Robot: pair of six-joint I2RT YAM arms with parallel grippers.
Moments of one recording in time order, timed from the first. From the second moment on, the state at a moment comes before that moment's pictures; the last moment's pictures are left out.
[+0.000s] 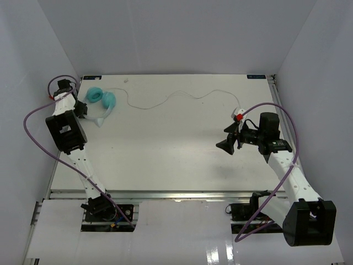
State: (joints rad) left arm 0.40 2.36 2.00 -0.73 -0.11 -0.68; right arm 0.09 1.02 0.69 -0.27 -0.95 -0.46
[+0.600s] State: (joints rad) left arm 0.09 2.15 1.64 -0.59 -0.02 -0.35; right arm 0.08 0.99 0.69 -0.27 -0.93 -0.45
